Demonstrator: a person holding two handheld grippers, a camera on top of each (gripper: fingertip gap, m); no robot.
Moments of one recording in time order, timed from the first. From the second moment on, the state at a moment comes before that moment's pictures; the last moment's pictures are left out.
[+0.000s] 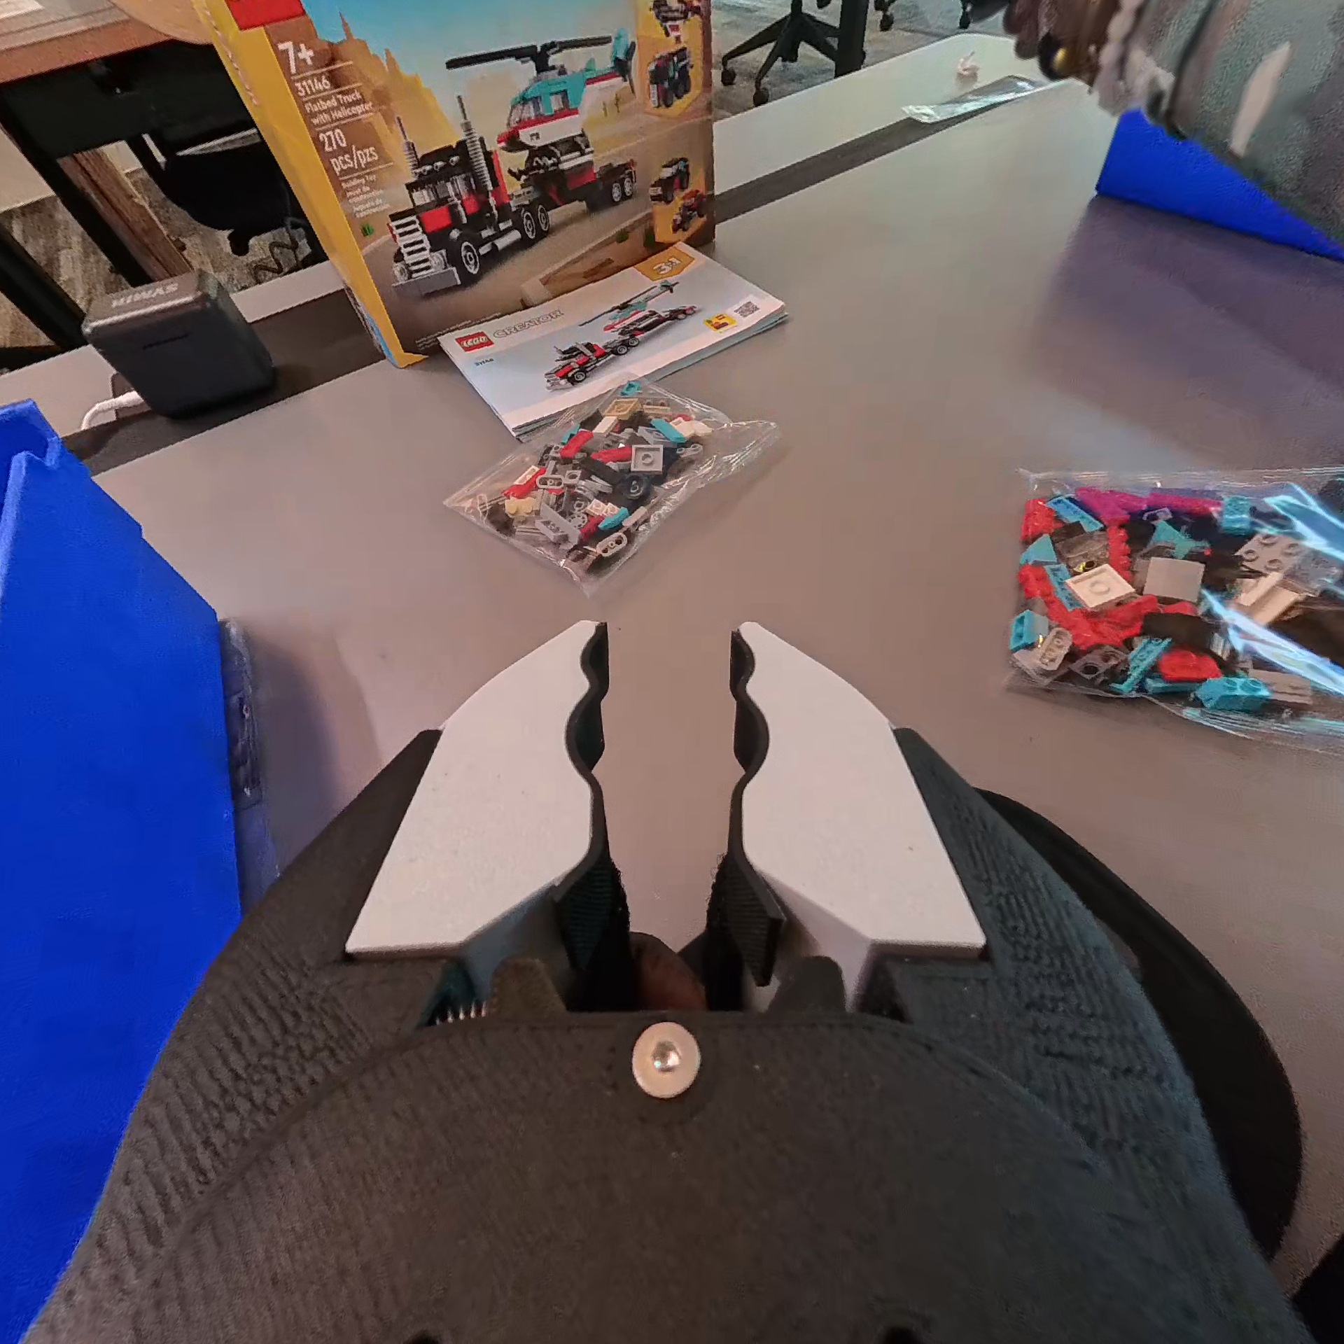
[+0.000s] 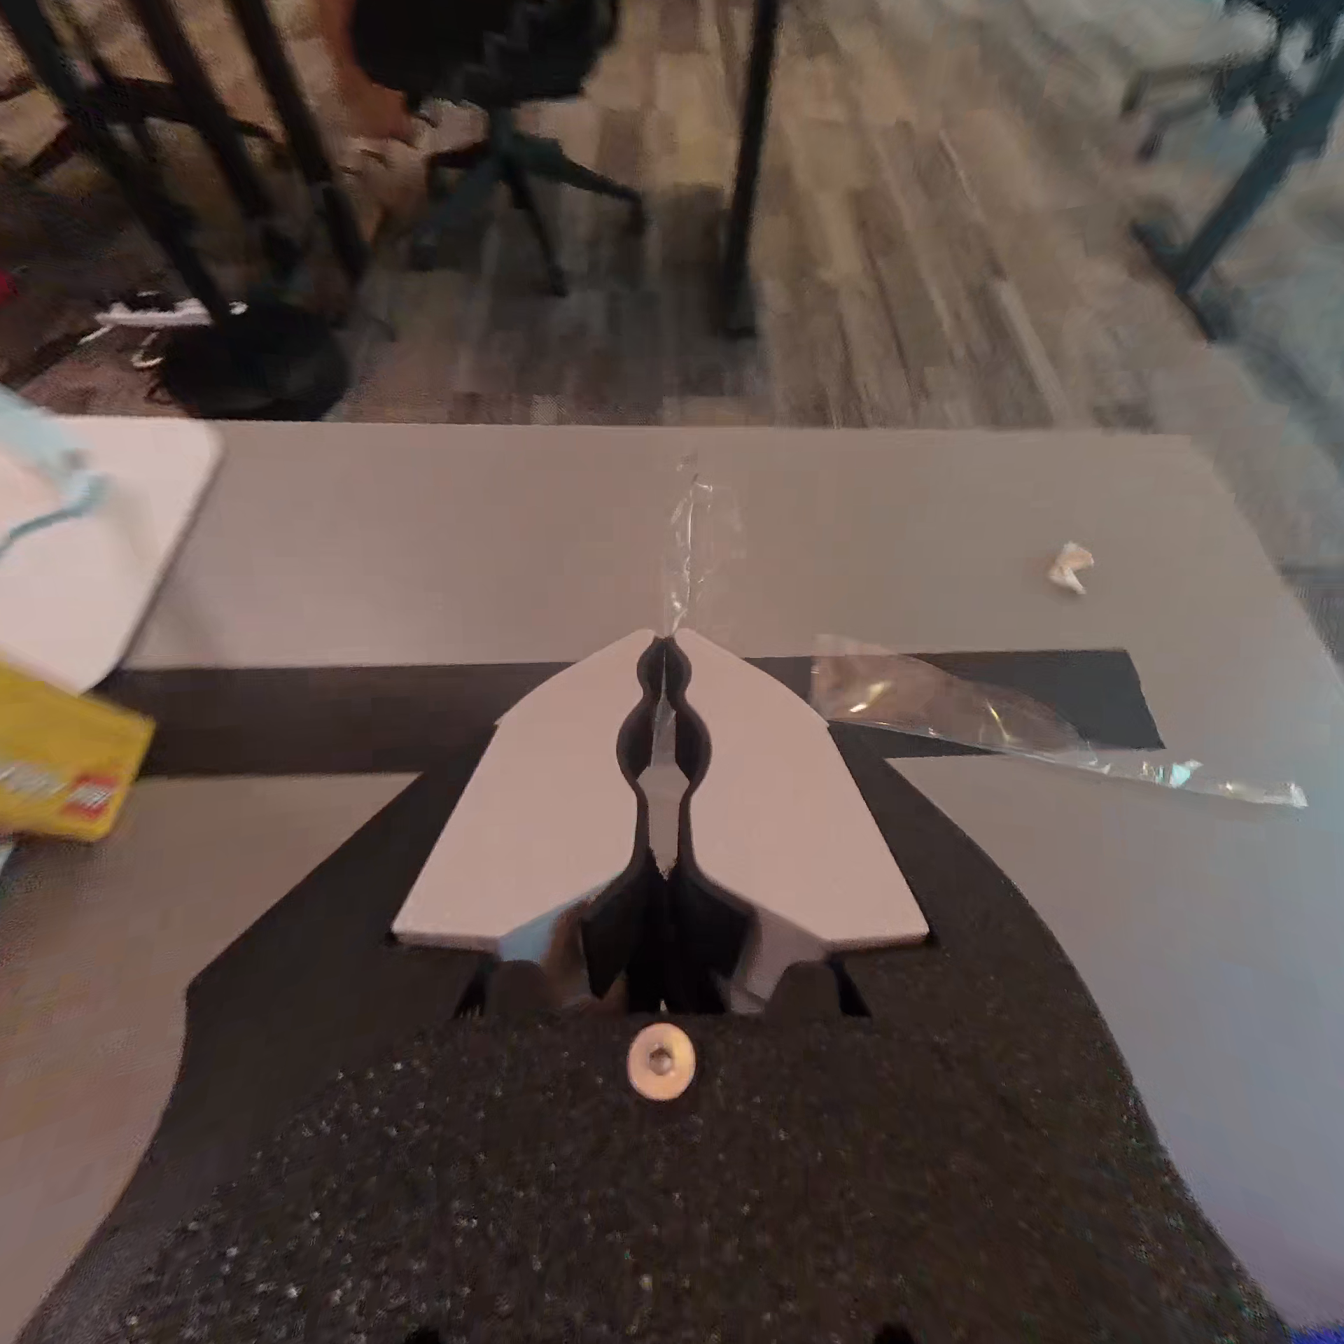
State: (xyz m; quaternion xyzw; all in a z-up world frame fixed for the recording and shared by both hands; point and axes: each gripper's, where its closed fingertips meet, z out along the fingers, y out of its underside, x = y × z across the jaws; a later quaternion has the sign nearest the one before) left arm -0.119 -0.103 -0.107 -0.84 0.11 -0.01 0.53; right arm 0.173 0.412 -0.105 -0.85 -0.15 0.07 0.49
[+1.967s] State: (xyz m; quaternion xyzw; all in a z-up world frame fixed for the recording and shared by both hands) left arm 0.000 -0.134 -0.095 -0.78 0.29 -0.13 0.53; right arm 0.109 -0.077 -0.127 -0.63 -0.65 0.37 0.22
